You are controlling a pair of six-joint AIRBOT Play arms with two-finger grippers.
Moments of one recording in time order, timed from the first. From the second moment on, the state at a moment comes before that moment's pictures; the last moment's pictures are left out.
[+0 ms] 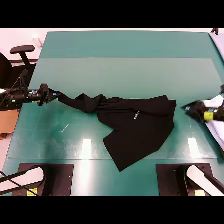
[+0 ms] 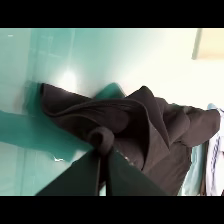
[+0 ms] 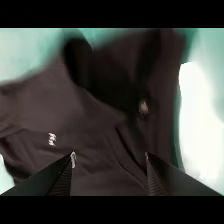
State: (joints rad) left arm 0.38 -1.27 0.88 0.48 -1.11 -1.07; right arm -0.64 -0.99 0.61 -0.75 1.26 1.14
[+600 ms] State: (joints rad) left arm 0.38 -1.27 0.88 0.48 -1.10 -1.06; right arm -0.61 -0.83 0.32 -0.87 1.20 1.26
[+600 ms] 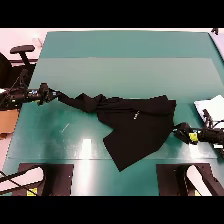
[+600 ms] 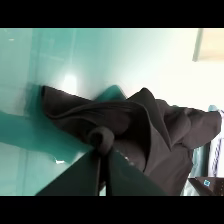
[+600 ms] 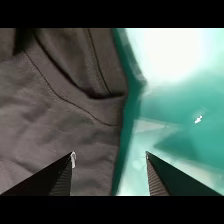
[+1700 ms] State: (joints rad) left arm 0.42 -1.16 1.60 0.44 -1.35 -1.34; right arm -0.20 -0.74 0.90 -0.58 0.91 1.30
